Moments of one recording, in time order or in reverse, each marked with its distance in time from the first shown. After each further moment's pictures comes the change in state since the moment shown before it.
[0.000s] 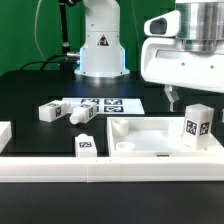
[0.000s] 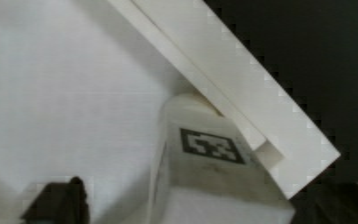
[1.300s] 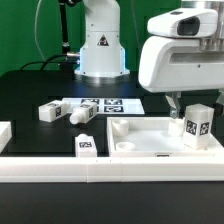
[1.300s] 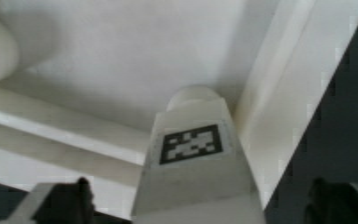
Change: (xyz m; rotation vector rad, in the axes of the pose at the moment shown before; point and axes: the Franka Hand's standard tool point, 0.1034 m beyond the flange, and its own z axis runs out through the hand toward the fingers) arm 0.002 0.001 0.000 -0.065 0.023 -0.984
